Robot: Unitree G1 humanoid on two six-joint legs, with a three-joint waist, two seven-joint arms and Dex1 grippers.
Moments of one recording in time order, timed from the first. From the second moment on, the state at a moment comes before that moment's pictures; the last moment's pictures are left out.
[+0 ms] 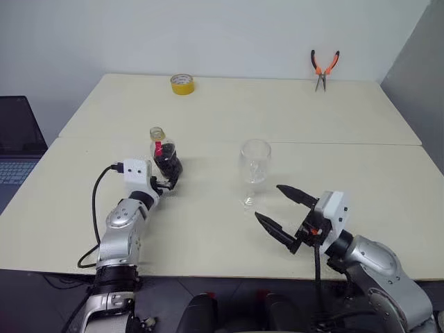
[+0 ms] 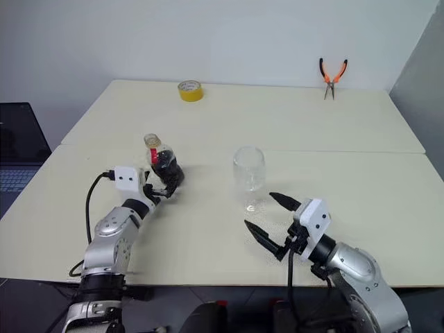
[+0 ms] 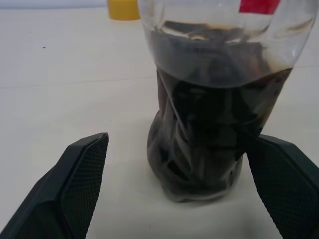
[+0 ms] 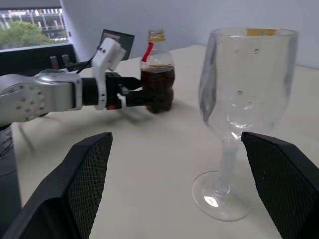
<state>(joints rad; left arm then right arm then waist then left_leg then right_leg) -0.34 0.34 0.20 0.25 -0.19 0.16 -0.32 0.12 -0.47 0.10 -0.74 0.44 0.38 0.57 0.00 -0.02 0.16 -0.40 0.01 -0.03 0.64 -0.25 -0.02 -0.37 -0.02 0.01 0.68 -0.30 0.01</state>
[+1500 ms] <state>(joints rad) -0.57 0.37 0.00 0.17 -0.13 0.20 -0.48 0.01 -0.50 0.03 -0.82 0.51 0.53 0.45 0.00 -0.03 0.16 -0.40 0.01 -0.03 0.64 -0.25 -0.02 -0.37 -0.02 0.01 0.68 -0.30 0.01</state>
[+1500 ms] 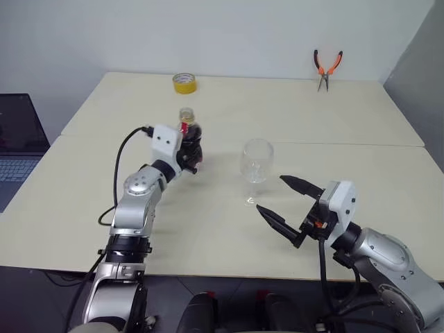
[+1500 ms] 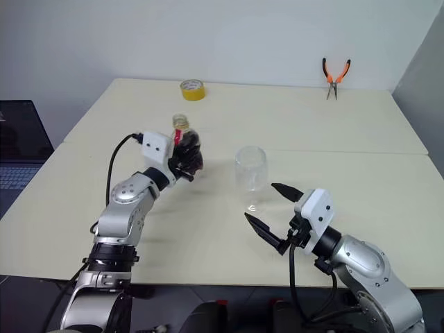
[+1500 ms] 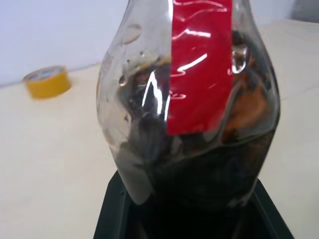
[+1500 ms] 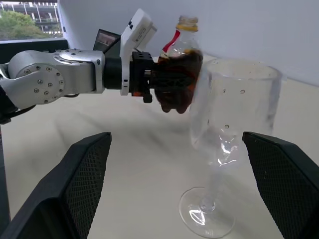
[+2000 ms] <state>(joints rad) -0.78 0.47 -0.14 0.53 0.11 -0.35 -0.58 -0.09 -0.47 0.04 -0.82 0.52 0.67 0.32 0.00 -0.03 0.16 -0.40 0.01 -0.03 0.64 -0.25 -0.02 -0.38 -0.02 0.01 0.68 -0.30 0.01</state>
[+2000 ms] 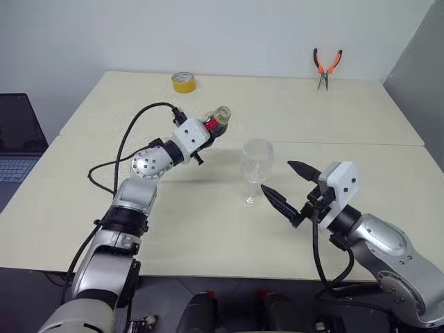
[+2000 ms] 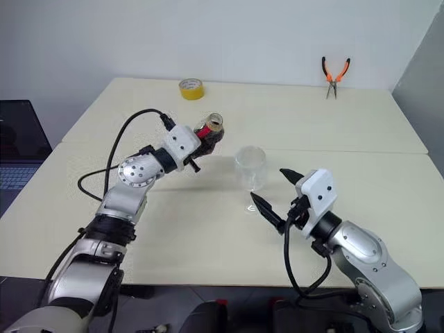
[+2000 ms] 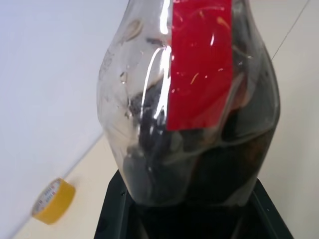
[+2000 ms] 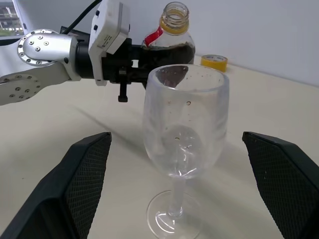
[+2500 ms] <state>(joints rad) -0.93 0.43 -0.22 0.72 0.22 -0.61 -0.57 -0.14 -0.45 0.07 -0.80 0.49 0.68 0.32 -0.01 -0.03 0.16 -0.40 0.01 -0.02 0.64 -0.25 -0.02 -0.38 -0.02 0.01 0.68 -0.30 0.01</state>
